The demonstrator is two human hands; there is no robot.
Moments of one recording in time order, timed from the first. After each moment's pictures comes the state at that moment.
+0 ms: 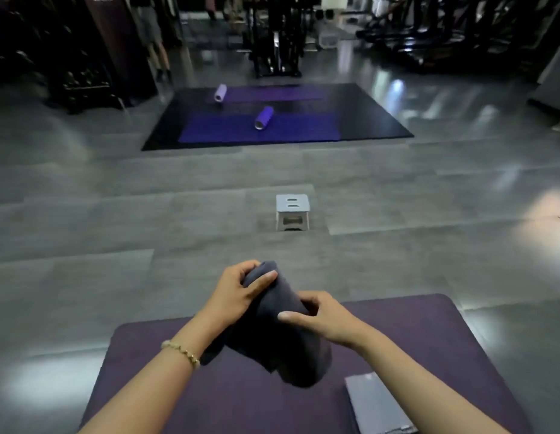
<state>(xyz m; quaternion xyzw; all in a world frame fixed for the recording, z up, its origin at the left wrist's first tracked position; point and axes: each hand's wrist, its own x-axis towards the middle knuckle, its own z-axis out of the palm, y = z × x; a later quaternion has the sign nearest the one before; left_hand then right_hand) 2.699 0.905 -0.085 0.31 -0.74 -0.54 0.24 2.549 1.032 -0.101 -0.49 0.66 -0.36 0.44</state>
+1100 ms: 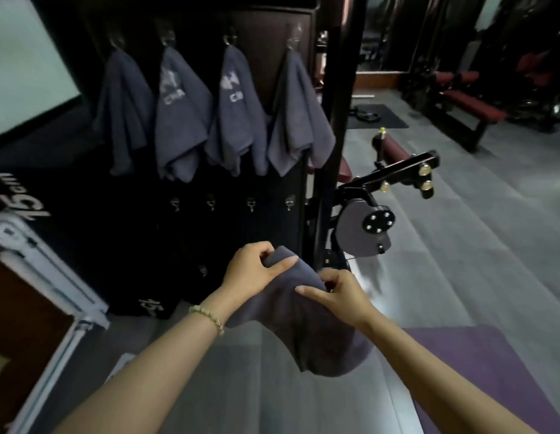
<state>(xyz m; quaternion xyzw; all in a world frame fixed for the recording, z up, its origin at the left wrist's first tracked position) 3.430 1.492 0.013 0.86 -0.27 -0.08 0.41 3.308 1.337 -0.014 -0.86 0.10 -0.13 0.49</state>
